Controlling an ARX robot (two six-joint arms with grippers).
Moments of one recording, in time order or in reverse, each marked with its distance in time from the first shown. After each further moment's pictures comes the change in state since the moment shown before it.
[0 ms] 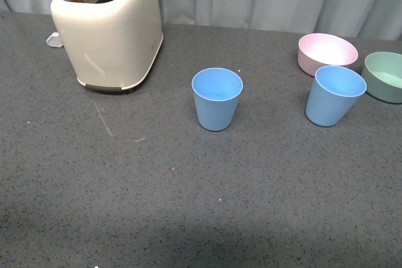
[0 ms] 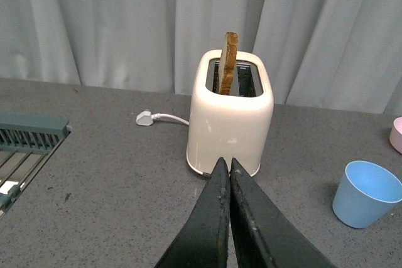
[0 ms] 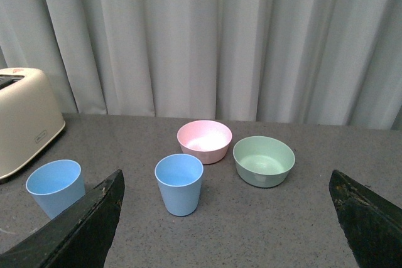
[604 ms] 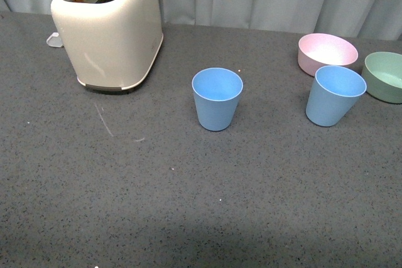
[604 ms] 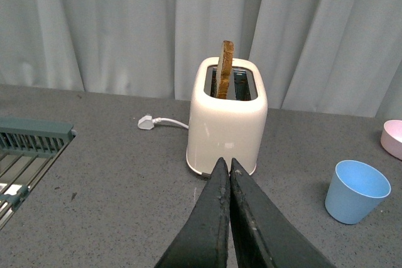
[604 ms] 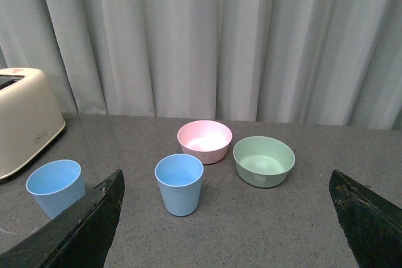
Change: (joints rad) left arm 0.000 -0.363 -0.001 -0.346 0.000 0.000; right arm 0.000 0.000 0.000 0.000 0.000 0.000
